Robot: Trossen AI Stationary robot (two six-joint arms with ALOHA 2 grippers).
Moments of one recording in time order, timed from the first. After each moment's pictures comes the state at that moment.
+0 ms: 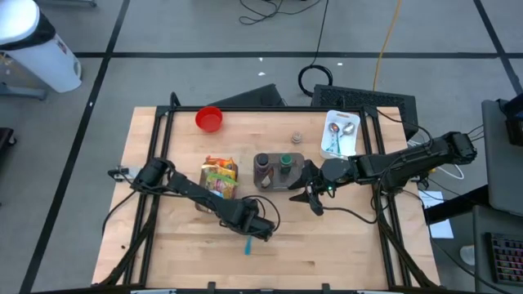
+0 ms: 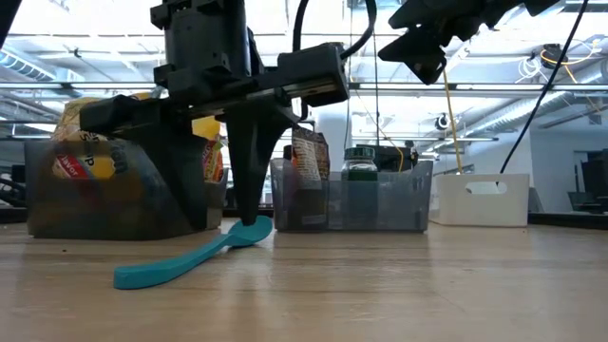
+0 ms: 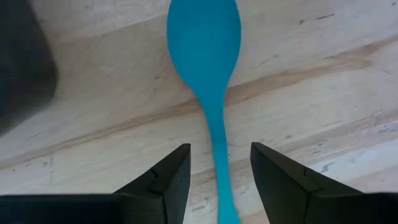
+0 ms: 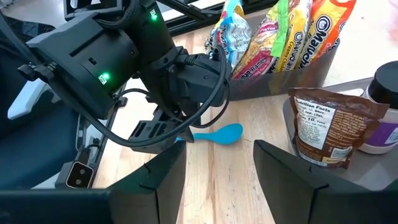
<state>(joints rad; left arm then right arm) -0.37 2.11 1.55 -0.82 -0.03 -1.66 0.17 1.20 0.79 -0.04 -0.05 0.36</state>
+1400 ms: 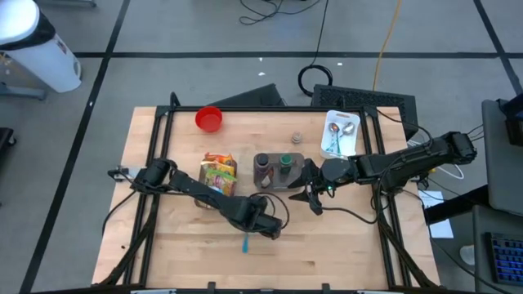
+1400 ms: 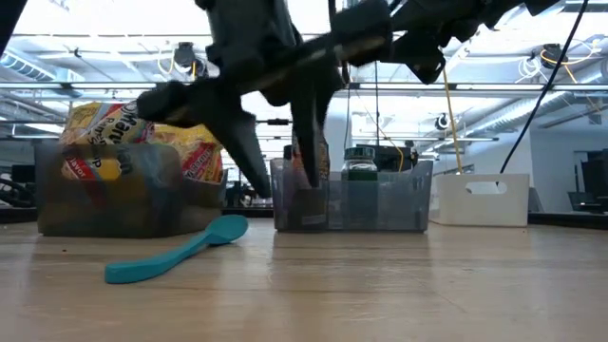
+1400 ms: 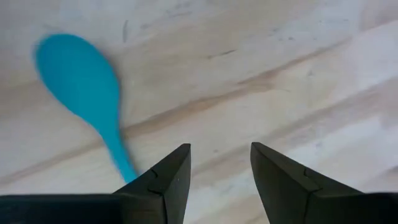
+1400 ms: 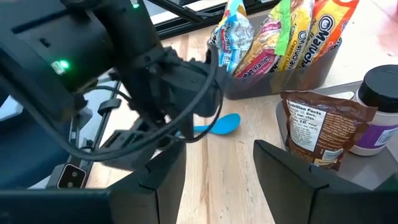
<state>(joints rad) -0.36 2.13 1.67 -0.90 -0.06 -1.59 0.17 1.20 0.79 -0.04 -0.03 0.35</state>
